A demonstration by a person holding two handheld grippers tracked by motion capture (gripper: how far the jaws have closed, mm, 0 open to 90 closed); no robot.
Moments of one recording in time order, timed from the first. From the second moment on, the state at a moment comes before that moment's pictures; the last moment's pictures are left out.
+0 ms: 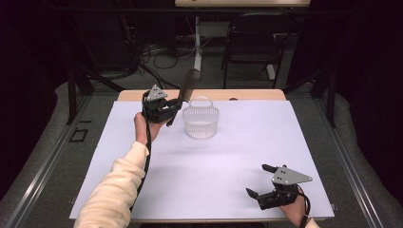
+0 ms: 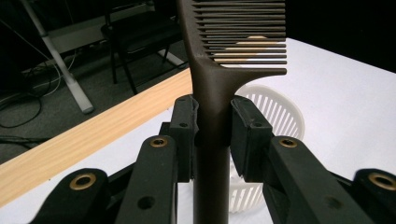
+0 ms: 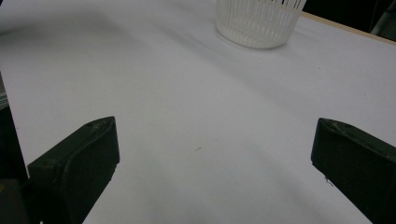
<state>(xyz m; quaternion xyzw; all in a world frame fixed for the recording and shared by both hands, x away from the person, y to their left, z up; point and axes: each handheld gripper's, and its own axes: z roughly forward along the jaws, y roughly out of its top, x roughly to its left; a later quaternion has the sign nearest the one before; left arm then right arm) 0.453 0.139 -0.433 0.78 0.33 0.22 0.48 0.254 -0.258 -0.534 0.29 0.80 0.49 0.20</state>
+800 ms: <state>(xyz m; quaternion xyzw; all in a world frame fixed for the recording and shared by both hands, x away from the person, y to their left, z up) 0.461 0.130 -0.426 0.77 0.34 0.22 0.49 0.254 -0.258 -0.534 0.29 0.80 0.49 0.20</state>
